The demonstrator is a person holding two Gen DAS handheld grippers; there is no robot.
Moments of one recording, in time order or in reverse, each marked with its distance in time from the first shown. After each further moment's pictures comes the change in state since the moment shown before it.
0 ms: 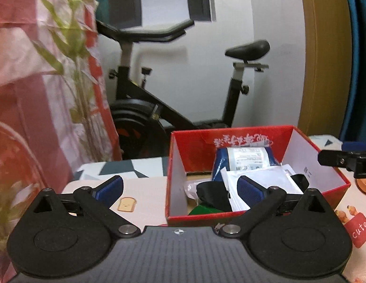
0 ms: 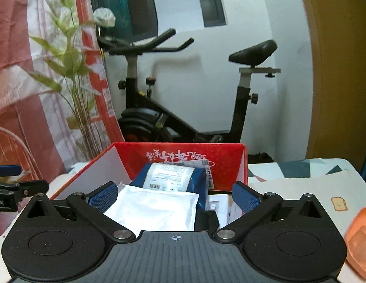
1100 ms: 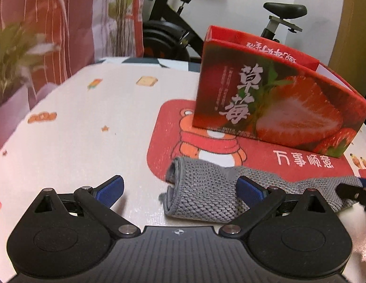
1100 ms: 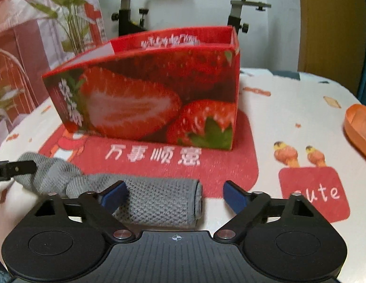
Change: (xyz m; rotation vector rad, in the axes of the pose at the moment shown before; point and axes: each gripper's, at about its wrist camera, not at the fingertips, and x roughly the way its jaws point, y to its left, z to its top) left arm -0.003 0.023 -0.152 -0.244 0.261 0.032; right arm -0.029 0.010 -0.155 0.002 0.270 -0.062
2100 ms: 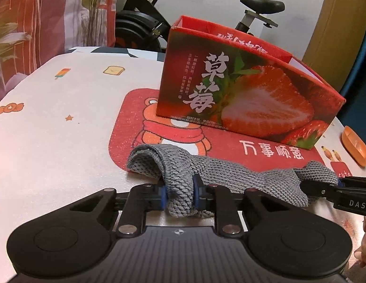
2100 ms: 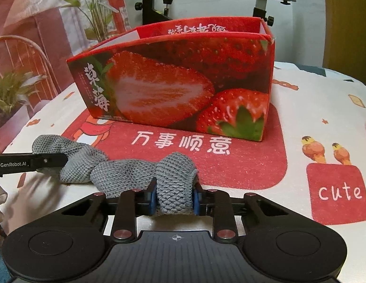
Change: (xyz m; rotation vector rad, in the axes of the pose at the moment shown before) left arm 0.004 -0.015 -0.007 0.005 0.032 -0.160; right arm 0.004 0.011 -0.003 -0.046 0.055 0.118
